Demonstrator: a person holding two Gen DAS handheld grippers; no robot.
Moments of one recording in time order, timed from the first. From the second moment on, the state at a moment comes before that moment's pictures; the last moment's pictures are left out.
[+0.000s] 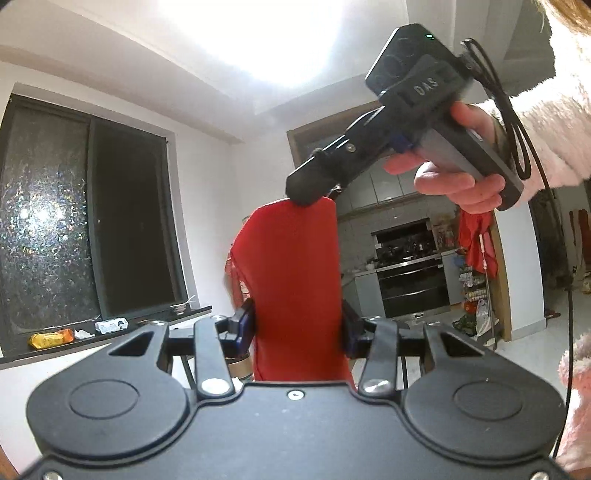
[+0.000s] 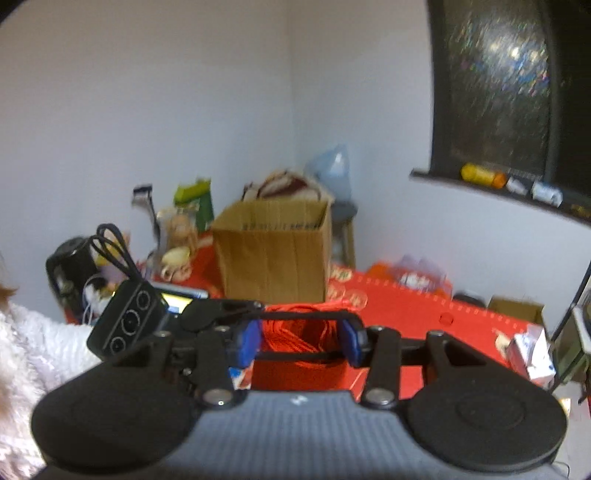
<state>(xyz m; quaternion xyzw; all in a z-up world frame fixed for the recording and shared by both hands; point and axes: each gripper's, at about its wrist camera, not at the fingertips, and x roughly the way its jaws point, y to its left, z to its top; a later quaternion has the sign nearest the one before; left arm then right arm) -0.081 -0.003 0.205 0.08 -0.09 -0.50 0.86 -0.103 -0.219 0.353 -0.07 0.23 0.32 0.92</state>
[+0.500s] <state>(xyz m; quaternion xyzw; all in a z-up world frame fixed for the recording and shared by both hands) -0.072 0.010 0.206 0.05 -0.08 -0.51 0.85 -0.099 -0.245 0.332 -0.01 0.23 0.33 0.91</state>
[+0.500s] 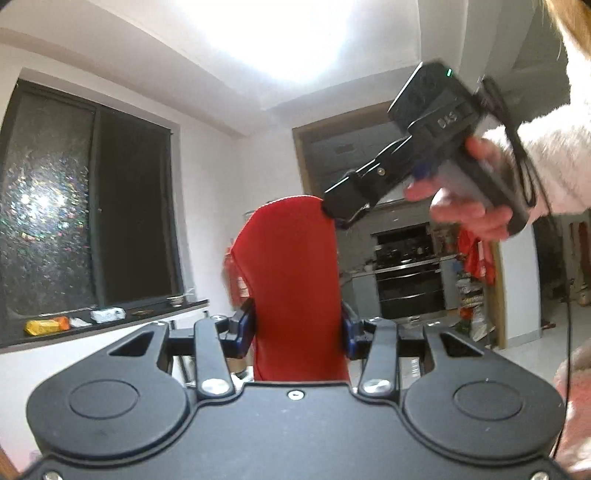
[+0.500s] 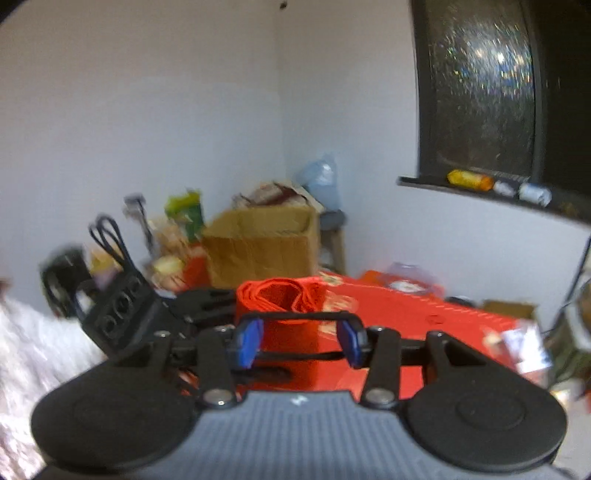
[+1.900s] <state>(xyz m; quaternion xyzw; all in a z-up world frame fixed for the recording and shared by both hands) -0.109 -0.014 0.163 0.11 -0.21 -0.52 0.82 0.003 -0.136 0.363 -0.24 0.60 0.30 0.70</state>
